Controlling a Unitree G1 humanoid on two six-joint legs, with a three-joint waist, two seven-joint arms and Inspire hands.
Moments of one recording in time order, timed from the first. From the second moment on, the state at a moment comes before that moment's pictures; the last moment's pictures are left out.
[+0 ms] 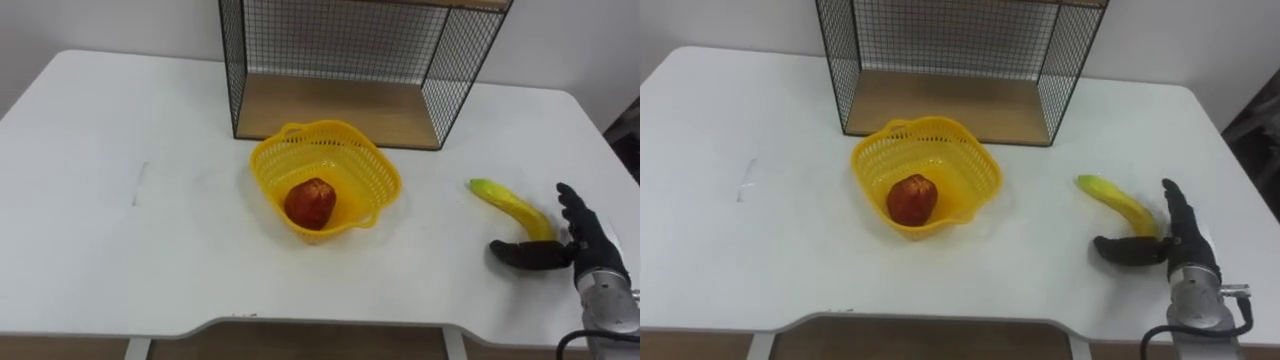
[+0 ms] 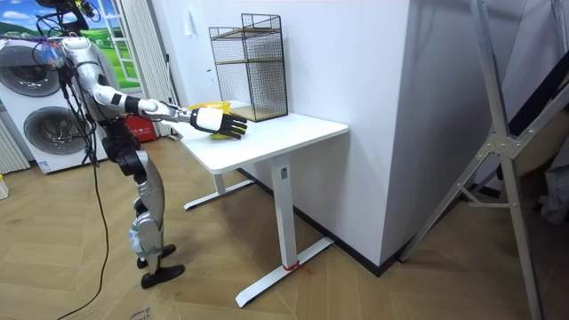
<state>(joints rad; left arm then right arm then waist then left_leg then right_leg) 0.30 0.23 0.10 1.00 0.50 0.10 0.05 -0.06 -0.42 -0.20 0.59 -0.16 0.00 -0.04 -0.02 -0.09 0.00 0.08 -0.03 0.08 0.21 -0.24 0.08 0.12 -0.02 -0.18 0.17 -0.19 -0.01</state>
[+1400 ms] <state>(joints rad) 0.25 0.25 0.07 1.00 0.49 0.12 0.04 -0.07 -0.39 -0.11 0.40 -0.32 0.06 0.03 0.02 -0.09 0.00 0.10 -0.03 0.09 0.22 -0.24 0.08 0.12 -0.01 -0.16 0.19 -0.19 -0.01</state>
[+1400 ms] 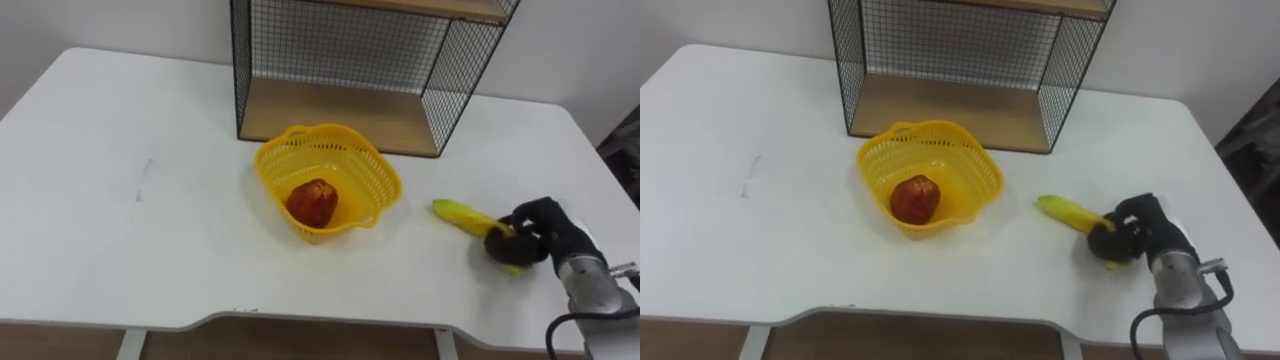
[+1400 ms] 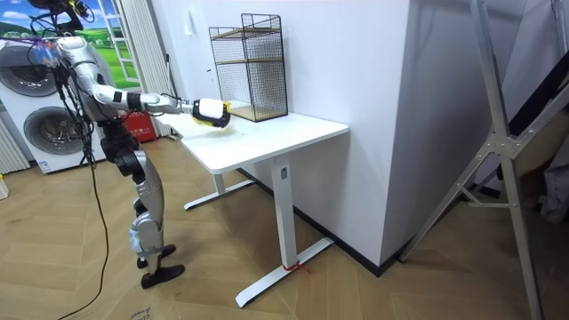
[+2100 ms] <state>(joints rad) 0.25 0.22 0.07 0.98 0.50 0.08 0.04 -0.06 -0.38 -0.09 -0.14 -0.28 0.01 0.00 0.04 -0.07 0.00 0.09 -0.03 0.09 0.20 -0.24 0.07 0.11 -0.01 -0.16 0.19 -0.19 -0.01</state>
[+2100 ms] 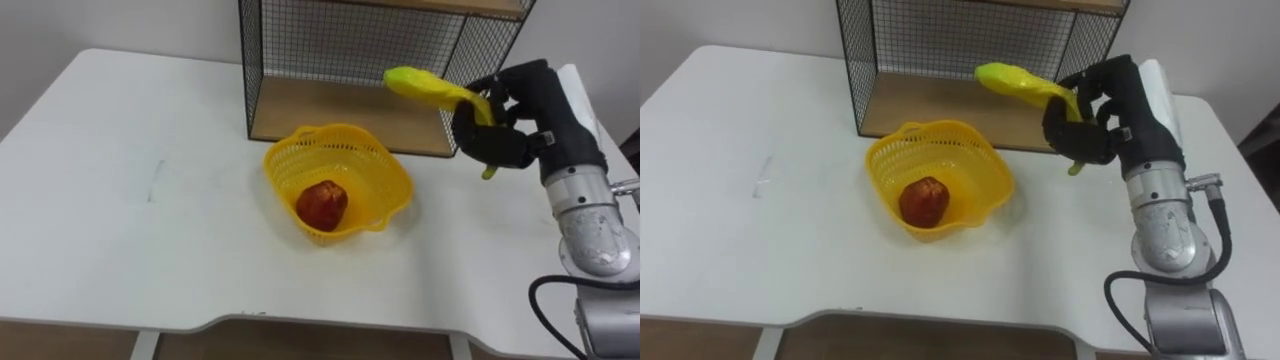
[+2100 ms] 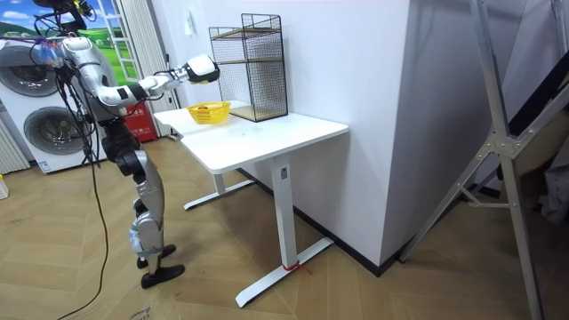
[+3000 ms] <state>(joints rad) 0.19 0.23 -0.01 1.00 0.51 0.09 0.05 -0.12 -0.31 0.15 -0.16 -0.36 0.02 0.13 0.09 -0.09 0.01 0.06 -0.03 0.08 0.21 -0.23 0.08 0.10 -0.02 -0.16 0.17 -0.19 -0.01</state>
